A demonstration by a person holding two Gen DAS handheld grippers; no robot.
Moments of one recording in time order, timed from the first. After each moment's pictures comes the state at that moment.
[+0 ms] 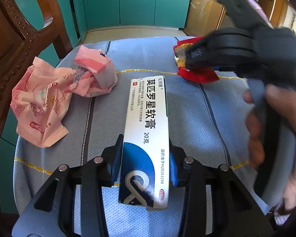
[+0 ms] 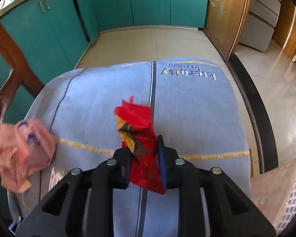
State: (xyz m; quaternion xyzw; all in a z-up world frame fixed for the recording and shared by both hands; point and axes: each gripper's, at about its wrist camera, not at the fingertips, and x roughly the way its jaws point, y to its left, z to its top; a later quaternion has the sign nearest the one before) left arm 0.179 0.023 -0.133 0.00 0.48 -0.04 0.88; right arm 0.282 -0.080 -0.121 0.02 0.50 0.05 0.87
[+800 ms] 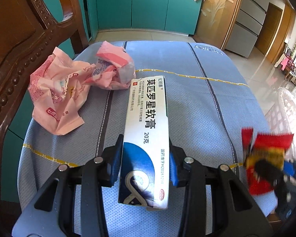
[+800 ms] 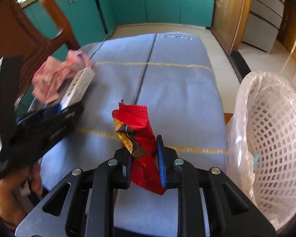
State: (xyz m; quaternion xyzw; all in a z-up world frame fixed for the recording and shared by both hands) left arm 0.159 0.037 -0.128 -0.03 0.46 0.00 0.89; right arm 0.120 -0.115 -0.100 0.01 0.50 0.10 0.86
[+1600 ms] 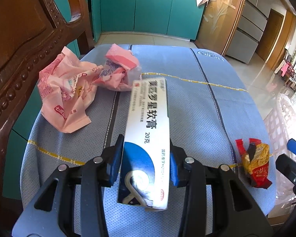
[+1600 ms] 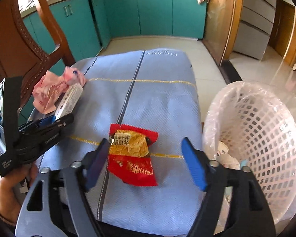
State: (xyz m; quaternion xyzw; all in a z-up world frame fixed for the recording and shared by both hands) left arm 0.152 0.046 -0.122 -0.04 0.45 0.00 0.89; right arm 0.111 -0.142 -0.074 0.01 0.45 0.07 0.89
